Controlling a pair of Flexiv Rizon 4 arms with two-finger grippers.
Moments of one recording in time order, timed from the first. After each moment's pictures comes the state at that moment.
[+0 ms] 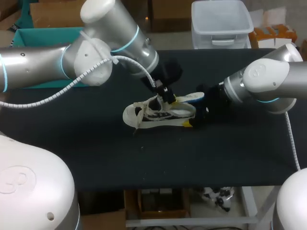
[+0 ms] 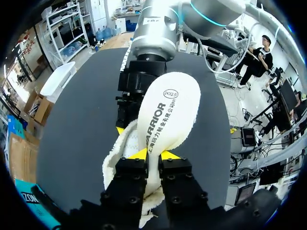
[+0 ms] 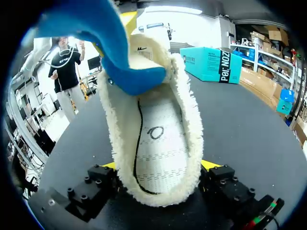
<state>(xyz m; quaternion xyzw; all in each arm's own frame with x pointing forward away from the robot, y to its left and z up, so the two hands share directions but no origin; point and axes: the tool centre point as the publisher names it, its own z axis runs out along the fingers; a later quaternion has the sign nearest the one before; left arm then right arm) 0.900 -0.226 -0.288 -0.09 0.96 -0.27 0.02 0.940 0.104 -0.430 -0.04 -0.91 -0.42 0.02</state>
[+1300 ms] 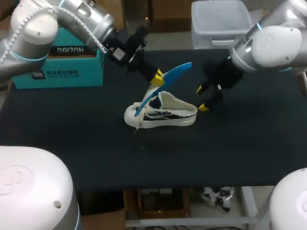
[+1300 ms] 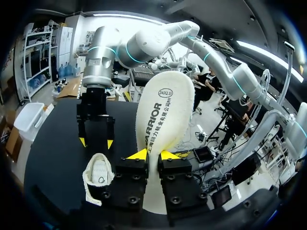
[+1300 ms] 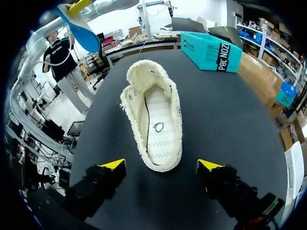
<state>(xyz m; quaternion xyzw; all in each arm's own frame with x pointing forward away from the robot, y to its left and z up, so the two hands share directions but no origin) 0.820 -0.179 -0.137 0.03 0.88 -0.45 -0.15 0.944 0.050 -0.344 -0.04 -0.96 -0.28 0.03</state>
